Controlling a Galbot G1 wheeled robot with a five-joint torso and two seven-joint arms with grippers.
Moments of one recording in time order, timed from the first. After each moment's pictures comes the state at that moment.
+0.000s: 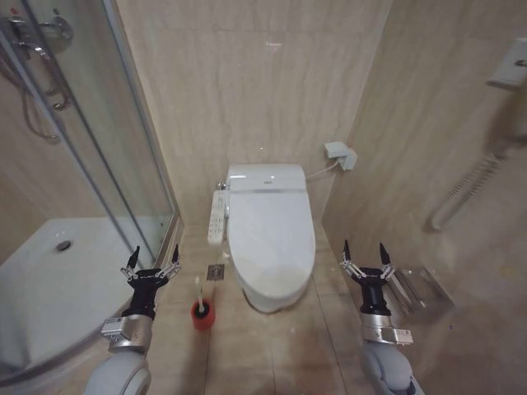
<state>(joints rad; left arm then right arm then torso) 1.42 -1.08 -0.42 -2.06 -0.36 -0.16 -0.36 -1.33 1.32 0.56 1.70 0.30 0.70 0.08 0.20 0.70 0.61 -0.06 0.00</state>
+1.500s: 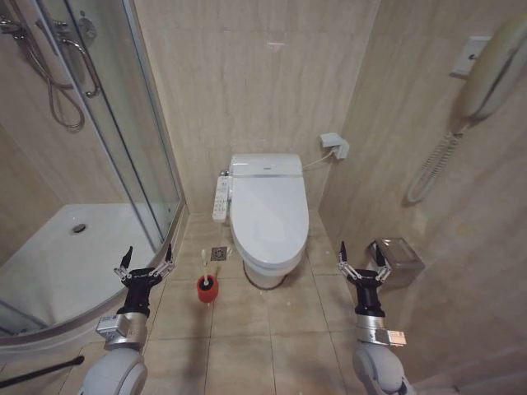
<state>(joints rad) 1.42 -1.08 -0.45 -2.03 -0.36 -0.17 -0.36 -1.33 1.36 0.54 1.69 0.30 0.72 0.09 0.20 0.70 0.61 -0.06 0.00</state>
